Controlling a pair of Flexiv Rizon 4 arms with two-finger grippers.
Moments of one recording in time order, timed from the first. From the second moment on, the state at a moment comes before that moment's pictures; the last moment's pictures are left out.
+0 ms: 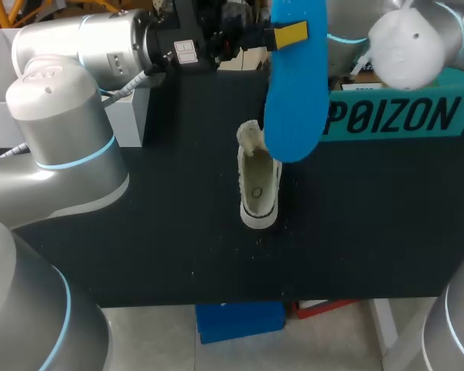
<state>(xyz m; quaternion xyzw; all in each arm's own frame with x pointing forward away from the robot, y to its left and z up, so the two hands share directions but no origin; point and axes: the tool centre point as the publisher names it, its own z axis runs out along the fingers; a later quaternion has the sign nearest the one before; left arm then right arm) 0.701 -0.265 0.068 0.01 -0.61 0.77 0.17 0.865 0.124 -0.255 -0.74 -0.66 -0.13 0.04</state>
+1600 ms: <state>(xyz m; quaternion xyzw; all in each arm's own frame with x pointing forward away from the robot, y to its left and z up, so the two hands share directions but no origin) 0.701 -0.271 0.057 -0.05 -0.65 0.75 0.06 0.870 0.101 -0.227 -0.64 -0.60 -0.38 0.28</state>
